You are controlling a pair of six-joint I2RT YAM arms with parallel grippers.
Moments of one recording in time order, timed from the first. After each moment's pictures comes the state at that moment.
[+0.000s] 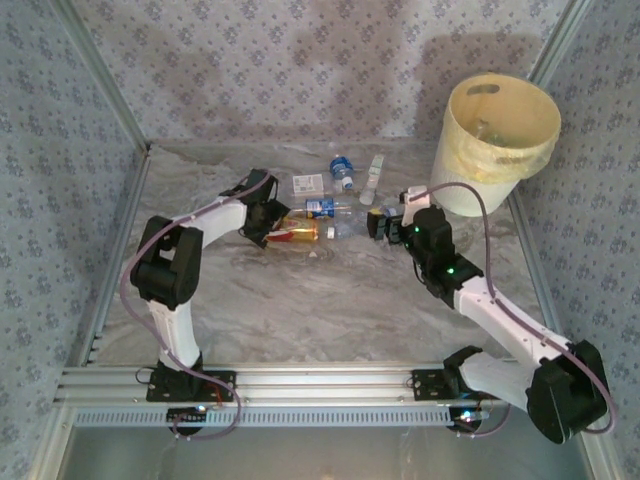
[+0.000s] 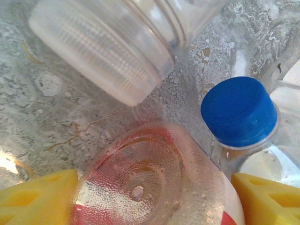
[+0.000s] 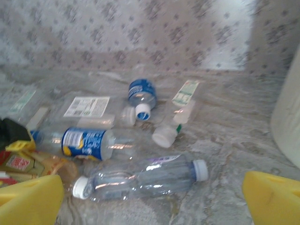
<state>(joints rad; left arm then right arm) -0.40 1.91 1.30 -0.49 0.06 -1.30 0.48 1.08 0.67 0.07 0.17 0.16</state>
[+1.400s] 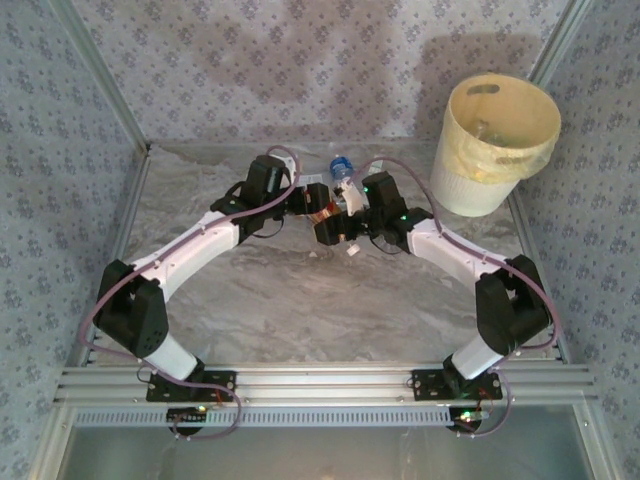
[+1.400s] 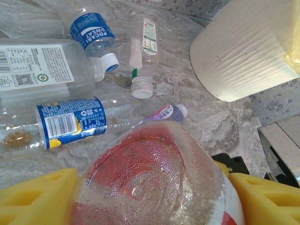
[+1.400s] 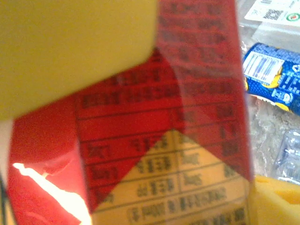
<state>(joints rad) -0.60 1.57 1.26 -0.25 0.19 -0.58 0.54 1.58 1.11 -0.22 -0.52 0.19</state>
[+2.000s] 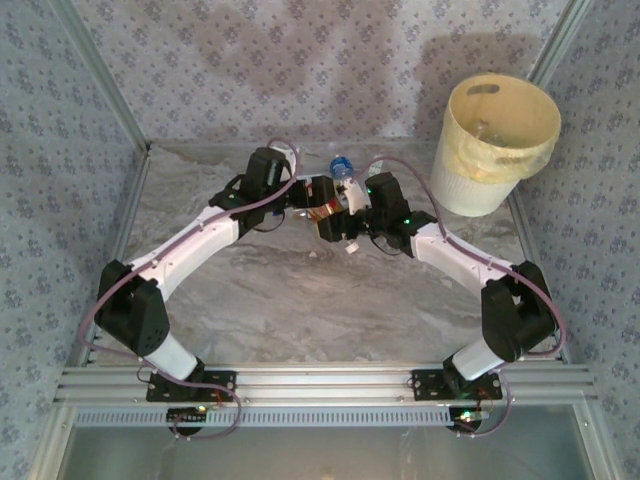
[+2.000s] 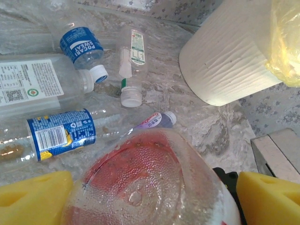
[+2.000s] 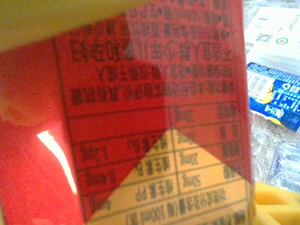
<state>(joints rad) -0.60 1.58 1.34 -0.29 0.21 -0.57 0.54 1.53 1.08 -0.16 -0.48 0.20</state>
